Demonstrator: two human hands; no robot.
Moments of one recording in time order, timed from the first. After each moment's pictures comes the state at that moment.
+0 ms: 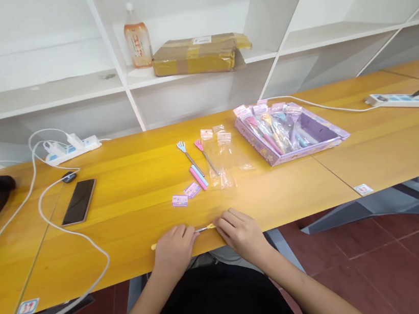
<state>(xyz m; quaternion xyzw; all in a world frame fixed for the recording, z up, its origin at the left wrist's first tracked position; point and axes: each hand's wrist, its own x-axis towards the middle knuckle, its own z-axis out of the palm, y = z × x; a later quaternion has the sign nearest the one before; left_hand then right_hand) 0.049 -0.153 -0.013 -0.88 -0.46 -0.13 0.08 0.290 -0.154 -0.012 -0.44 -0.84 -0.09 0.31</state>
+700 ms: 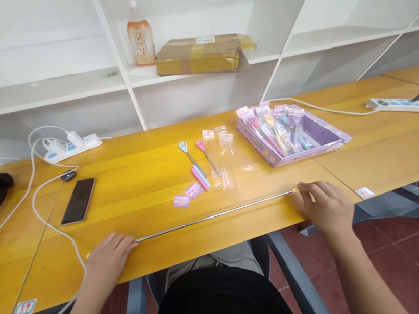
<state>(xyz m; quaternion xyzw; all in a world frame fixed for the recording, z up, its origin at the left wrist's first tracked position) -0.122 -0.144 0.012 -0.87 -0.47 -0.10 0.14 0.509 -0.135 -0.034 -0.59 -0.69 -0.33 0.27</state>
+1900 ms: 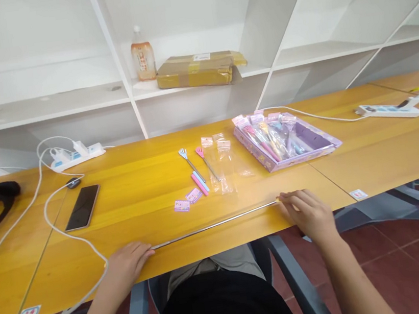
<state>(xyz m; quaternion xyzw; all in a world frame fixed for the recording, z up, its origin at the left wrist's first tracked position) -0.096 -0.149 0.009 -0.86 -0.49 -0.13 -0.04 0.470 -0.144 -0.023 -0.52 -0.76 -0.21 0.32</state>
